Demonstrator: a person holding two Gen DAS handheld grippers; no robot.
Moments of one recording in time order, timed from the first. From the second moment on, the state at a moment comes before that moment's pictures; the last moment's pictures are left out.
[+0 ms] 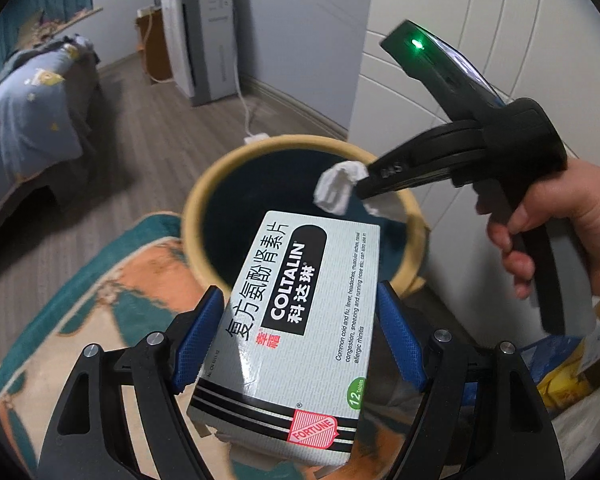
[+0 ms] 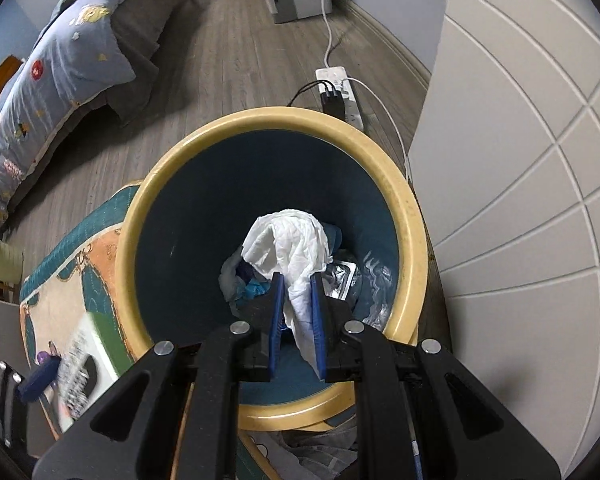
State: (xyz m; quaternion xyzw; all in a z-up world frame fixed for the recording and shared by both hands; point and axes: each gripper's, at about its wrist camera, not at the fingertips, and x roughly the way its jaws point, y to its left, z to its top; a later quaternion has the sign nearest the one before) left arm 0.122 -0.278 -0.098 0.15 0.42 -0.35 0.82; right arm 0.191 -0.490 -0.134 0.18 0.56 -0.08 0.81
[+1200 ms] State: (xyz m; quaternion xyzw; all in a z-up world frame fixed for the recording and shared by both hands) left arm 0.184 -0.292 -0.129 0.19 0.41 -0.30 0.84; right arm 0.199 -0.497 -0.173 0.22 0.58 -0.11 0.78
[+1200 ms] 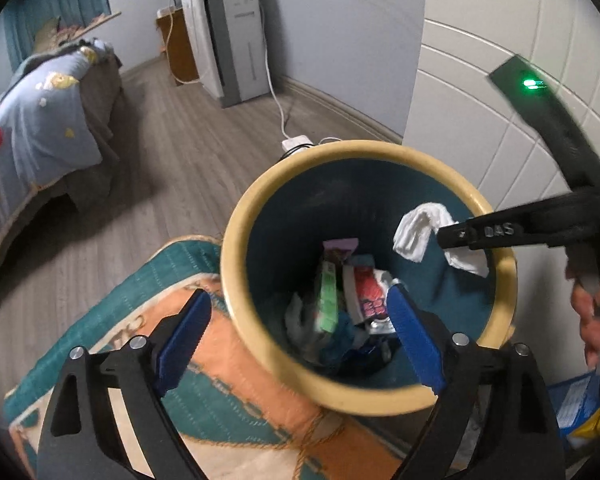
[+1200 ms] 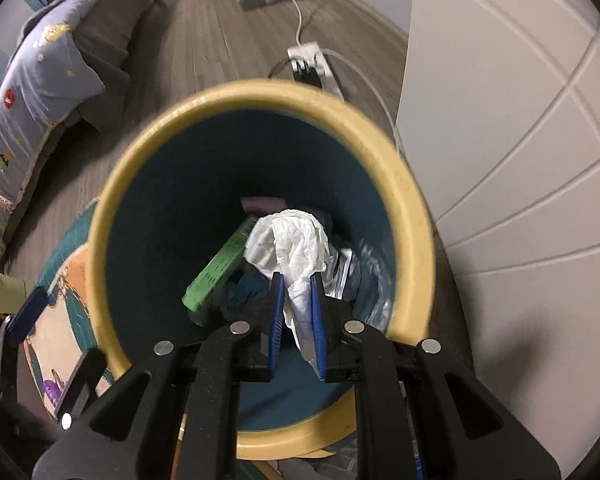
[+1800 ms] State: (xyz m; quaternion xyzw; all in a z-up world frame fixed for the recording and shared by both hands) left arm 0.179 -0.256 -0.125 0.14 0.41 -0.30 0.85; right arm 0.205 -0.491 -0.157 0.18 0.55 -0.15 0.80
